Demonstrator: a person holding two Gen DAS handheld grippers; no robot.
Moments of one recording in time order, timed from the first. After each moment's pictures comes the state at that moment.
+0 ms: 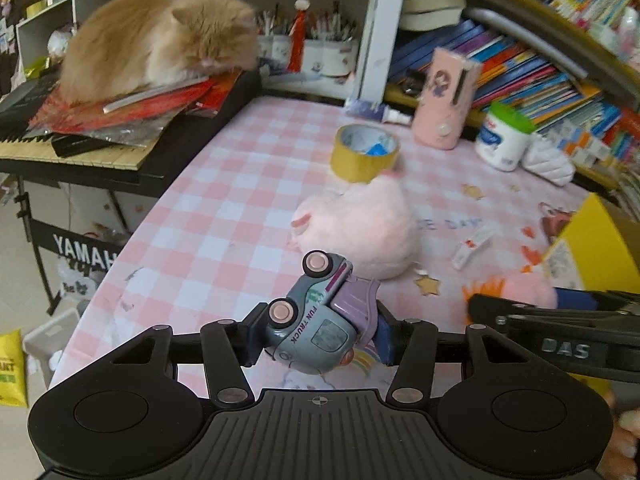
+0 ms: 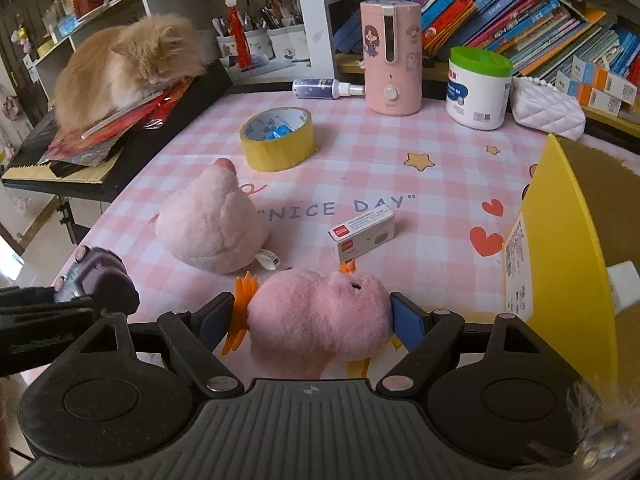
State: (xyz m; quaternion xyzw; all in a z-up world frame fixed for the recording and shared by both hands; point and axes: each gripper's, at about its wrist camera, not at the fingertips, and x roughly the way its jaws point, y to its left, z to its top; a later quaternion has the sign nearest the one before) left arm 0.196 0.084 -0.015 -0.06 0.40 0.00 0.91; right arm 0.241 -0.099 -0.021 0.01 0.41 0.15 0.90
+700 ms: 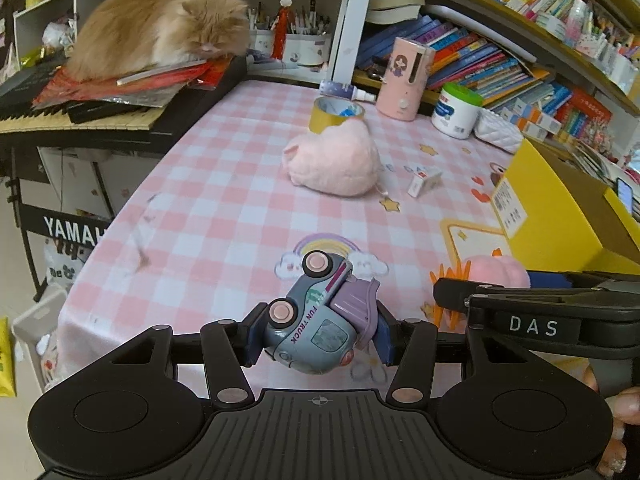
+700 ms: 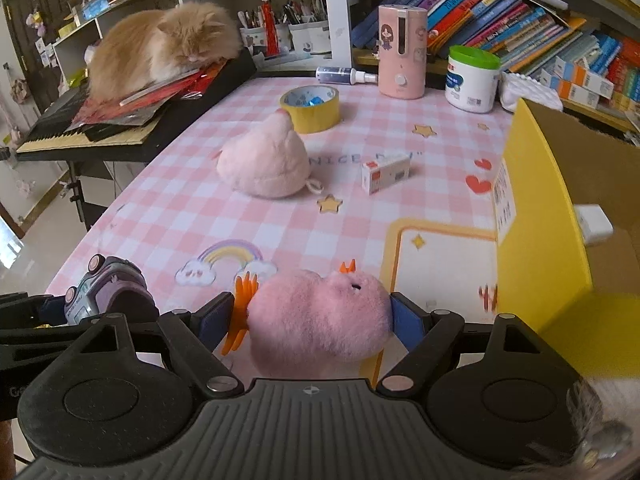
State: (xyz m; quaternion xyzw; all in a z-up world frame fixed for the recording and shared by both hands) left arm 0.088 0.091 -0.018 -0.07 0.40 -0.04 0.91; right arm 0.135 -0.082 -0.012 0.00 0.41 0.14 0.90
